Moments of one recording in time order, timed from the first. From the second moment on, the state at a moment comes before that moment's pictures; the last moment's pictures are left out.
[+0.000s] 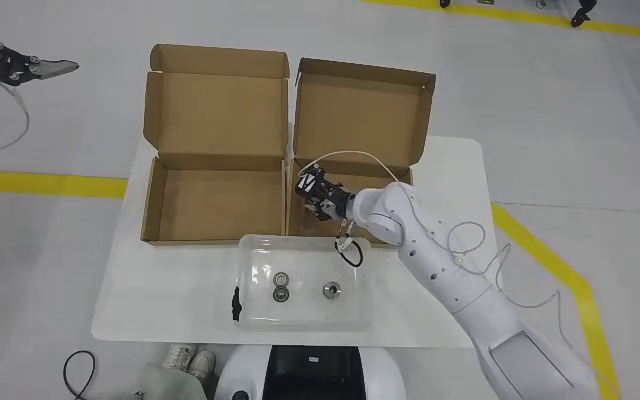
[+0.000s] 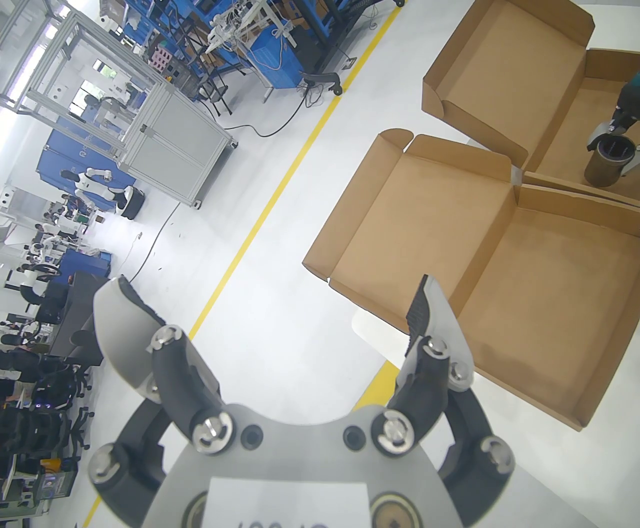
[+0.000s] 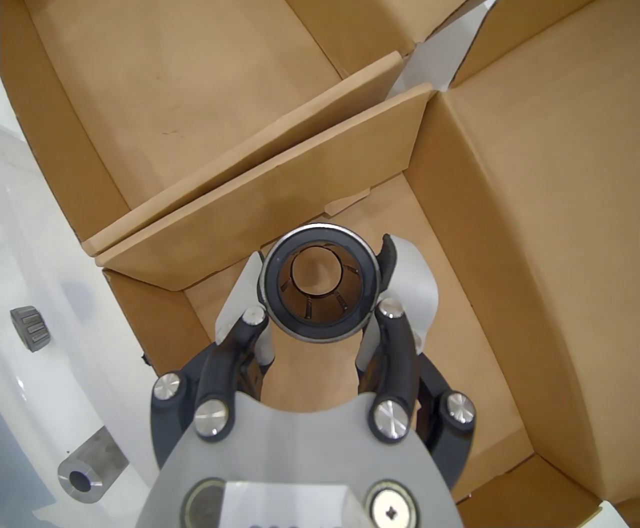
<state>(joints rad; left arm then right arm) 0.56 -0.16 -1.11 -1.50 0.89 -0.82 -0.11 -0.77 -1.41 0.74 -1.18 -1.12 -0.43 0.63</state>
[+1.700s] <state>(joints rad) 0.56 -0.16 -1.11 -1.50 0.89 -0.82 -0.11 -1.15 -1.30 0.91 -1.89 -1.29 -0.78 0.70</state>
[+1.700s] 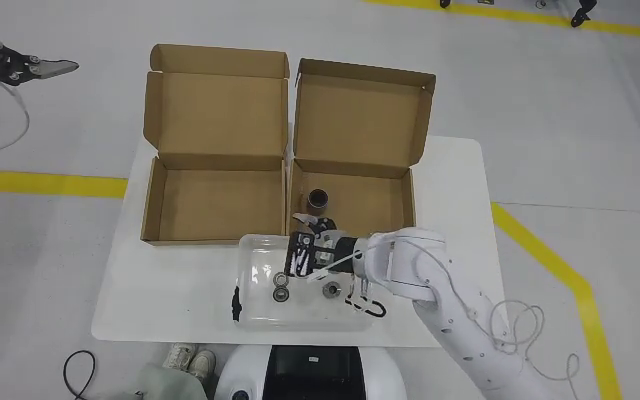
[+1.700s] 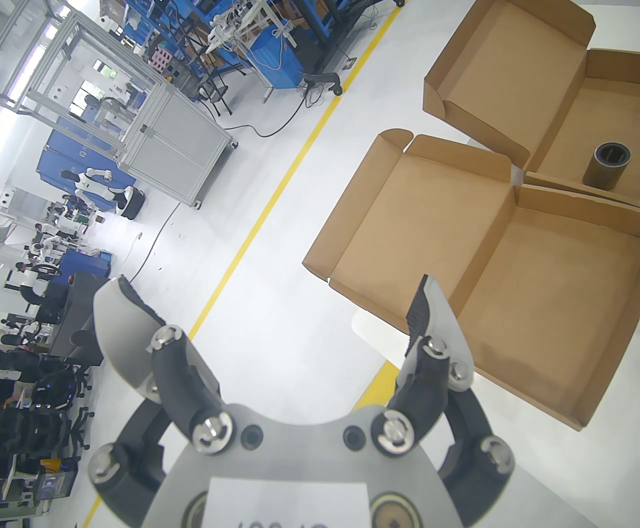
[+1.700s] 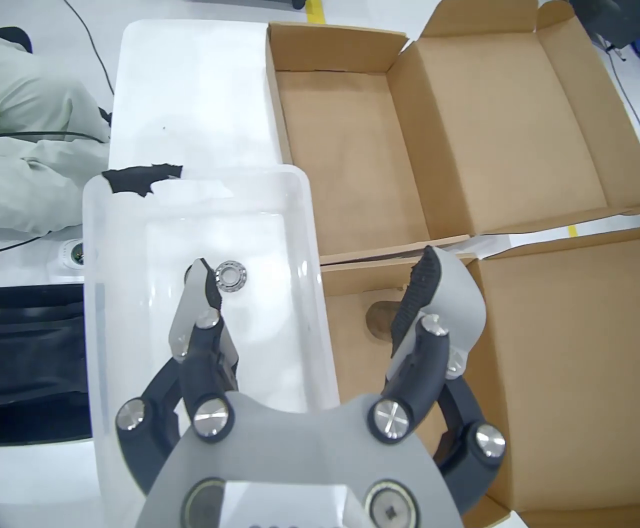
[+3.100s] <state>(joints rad) 0.56 -0.16 -1.11 -1.50 0.89 -0.82 -0.11 -1.35 -1.21 0.91 -1.82 -1.34 -0.74 0.90</state>
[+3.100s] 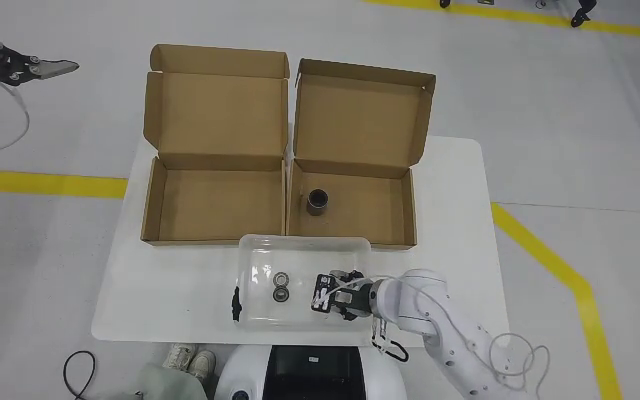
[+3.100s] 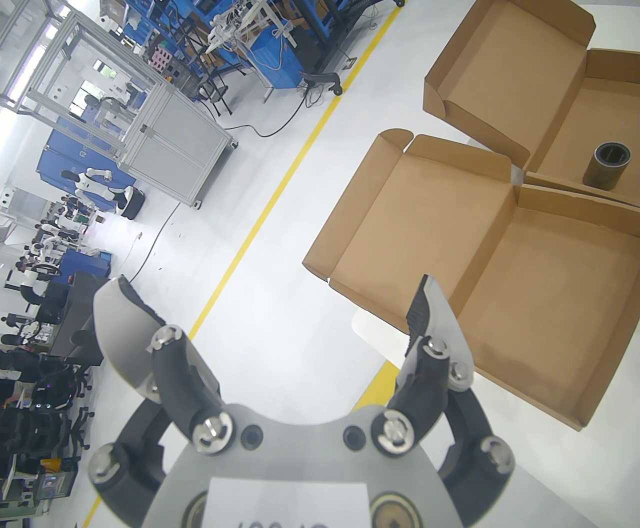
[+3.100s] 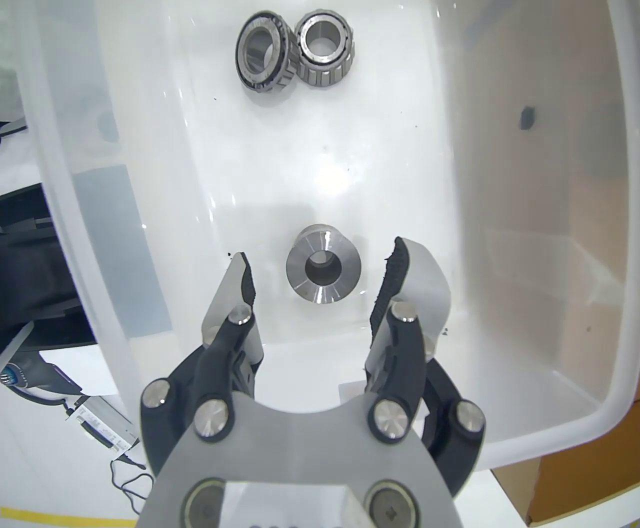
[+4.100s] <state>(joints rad) 0.56 -0.16 -1.11 -1.50 0.89 -0.82 -0.11 -1.30 -1.21 0.86 -1.78 -1.35 -0.65 0.82</state>
